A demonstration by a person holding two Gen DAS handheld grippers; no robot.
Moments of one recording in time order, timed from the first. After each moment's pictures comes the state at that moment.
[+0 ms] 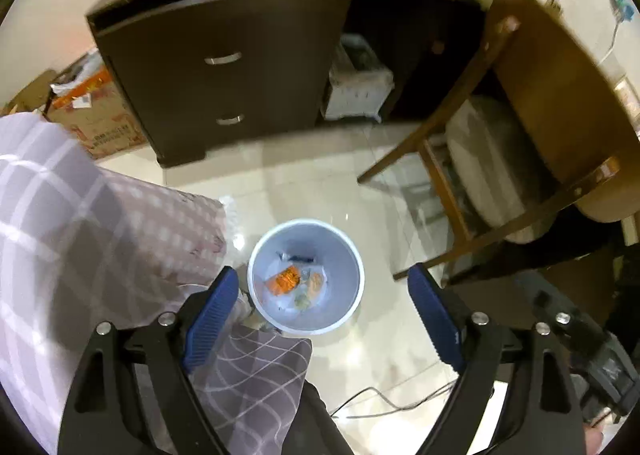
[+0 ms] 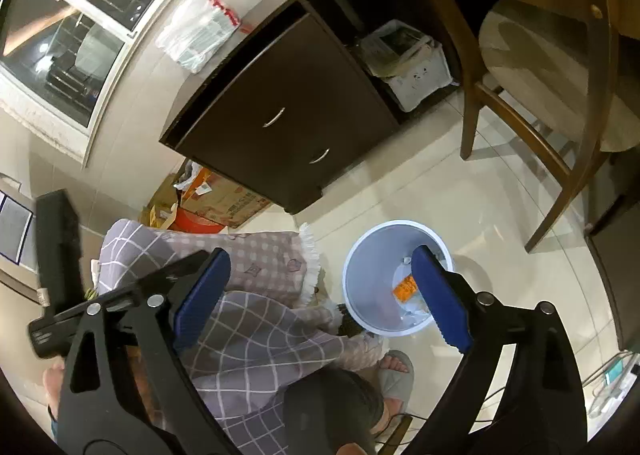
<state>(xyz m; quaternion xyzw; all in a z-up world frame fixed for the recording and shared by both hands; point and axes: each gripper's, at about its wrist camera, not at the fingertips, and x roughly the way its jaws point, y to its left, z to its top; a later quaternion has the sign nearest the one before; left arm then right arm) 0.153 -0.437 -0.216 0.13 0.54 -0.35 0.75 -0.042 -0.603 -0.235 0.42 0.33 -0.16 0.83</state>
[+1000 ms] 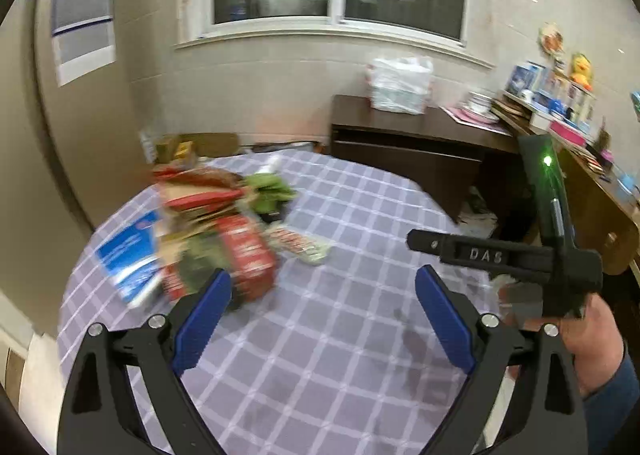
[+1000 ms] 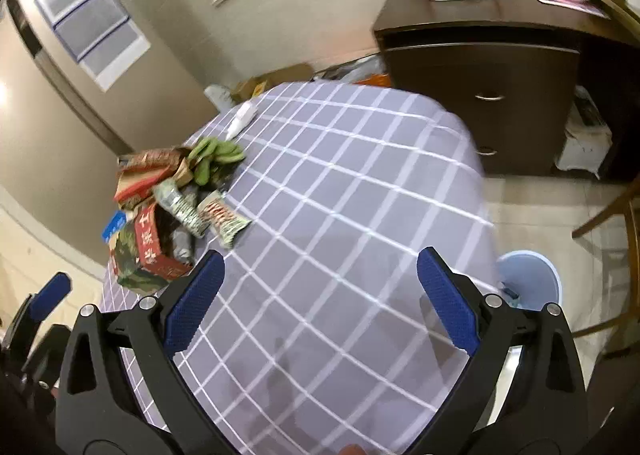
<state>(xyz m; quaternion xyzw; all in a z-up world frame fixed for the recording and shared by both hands) 0.076 -0.075 -0.061 0.04 0.33 -0.17 0.93 0.108 -0.308 -0.136 0.20 0.41 0.06 0.89</state>
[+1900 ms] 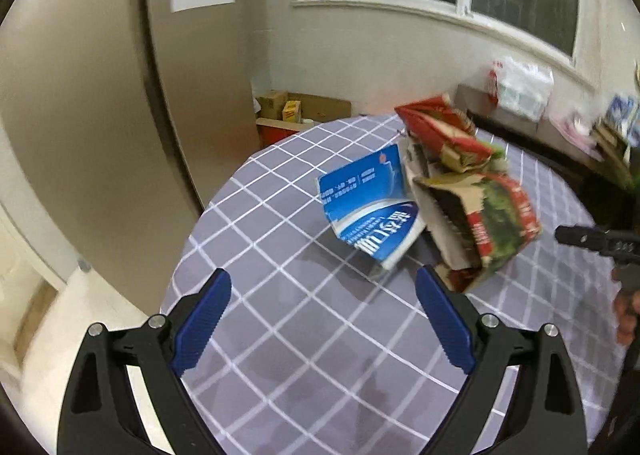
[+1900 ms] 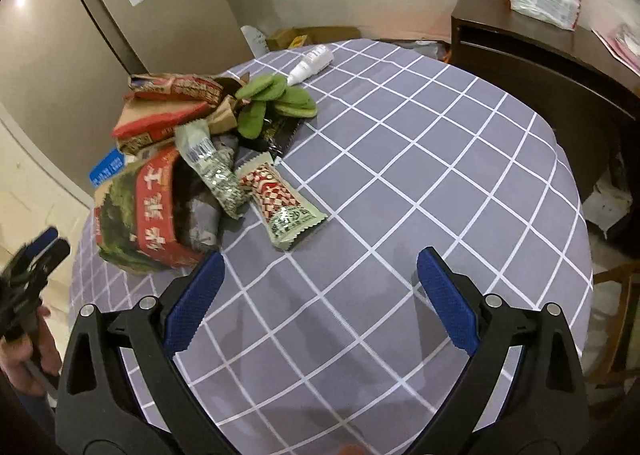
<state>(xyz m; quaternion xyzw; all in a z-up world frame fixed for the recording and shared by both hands) 0.133 0.095 -0.121 0.02 0.38 -0.03 0.93 0.163 -0.227 -0.154 0.08 0.46 0.12 0.88</state>
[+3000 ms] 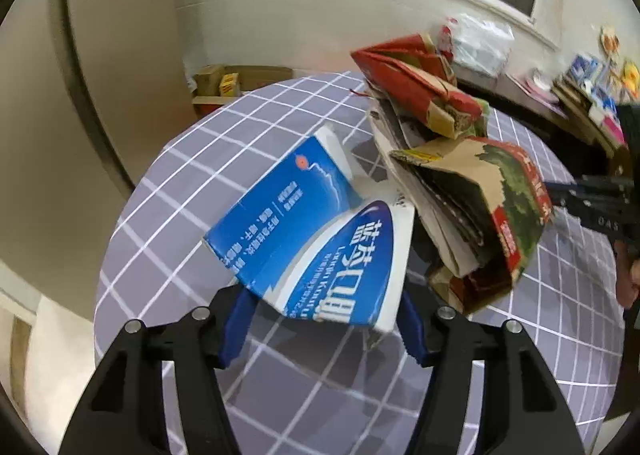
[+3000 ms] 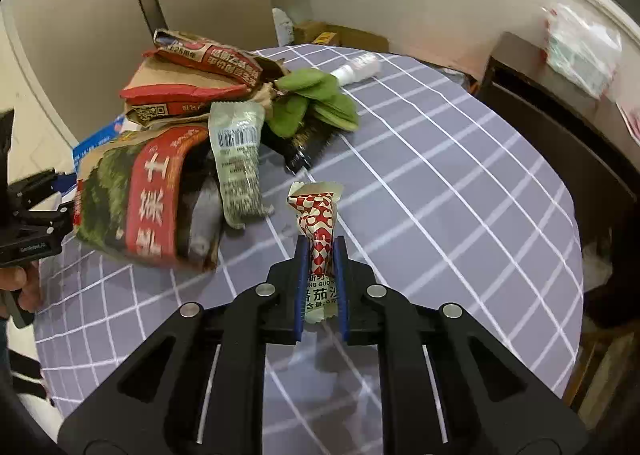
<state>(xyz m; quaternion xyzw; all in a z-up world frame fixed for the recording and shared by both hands) 0.182 0.100 -0.152 0.02 0.43 -0.13 0.89 0.179 -0.190 -0.158 -0.03 0.45 0.15 0.88</state>
